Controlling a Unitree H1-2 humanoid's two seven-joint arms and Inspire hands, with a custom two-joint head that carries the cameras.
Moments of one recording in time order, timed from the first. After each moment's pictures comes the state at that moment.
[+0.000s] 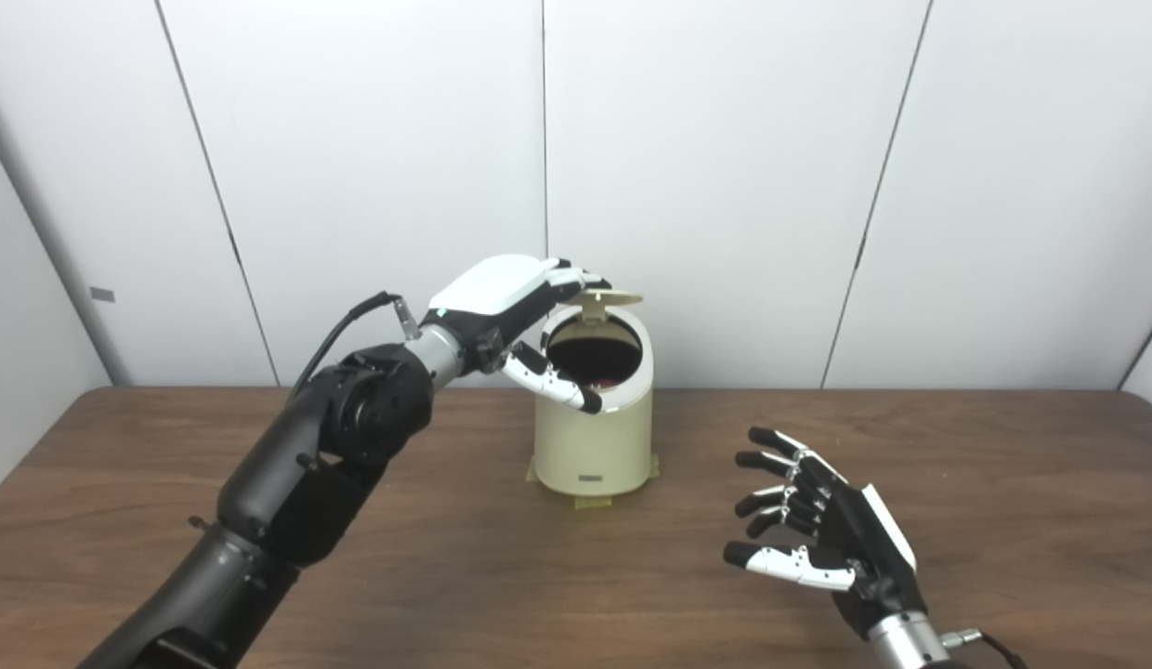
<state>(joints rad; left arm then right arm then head) -0.83 0.38 -0.40 0.21 0.61 -0.02 -0.37 -0.15 -0.11 -0.02 -0.01 0.01 -0.03 0.11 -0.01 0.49</state>
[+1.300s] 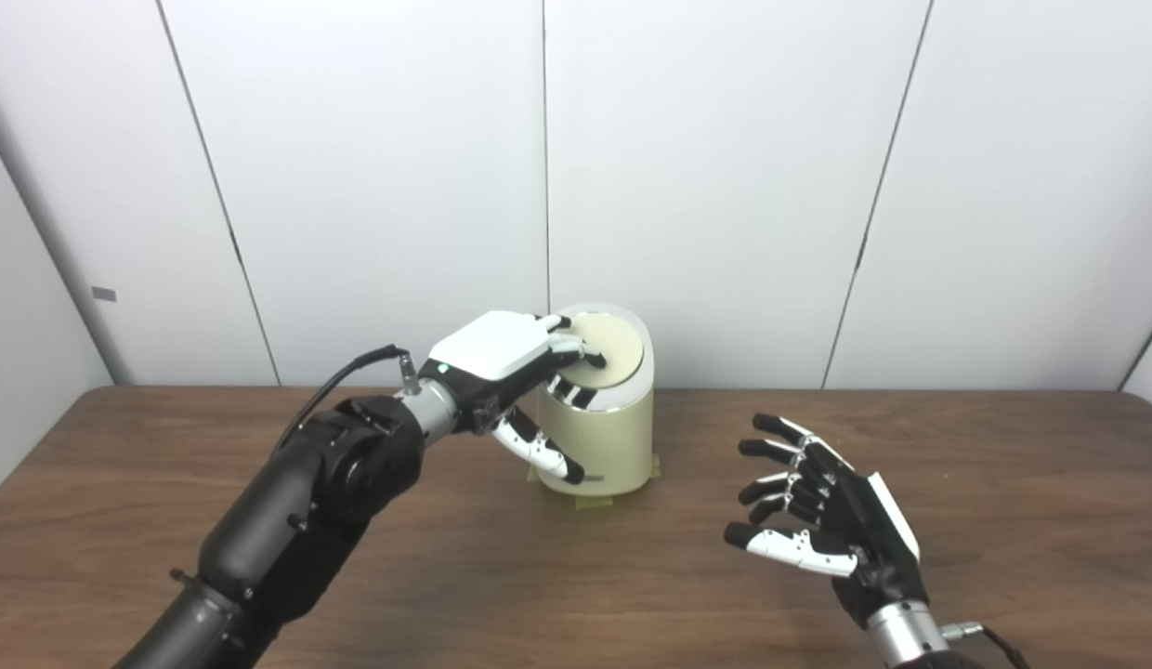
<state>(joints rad) -0.74 0.40 -0.43 0.12 0.79 -0.06 -0.44 -0.15 -0.09 -0.03 -0.06 0.01 0.03 0.08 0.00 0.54</state>
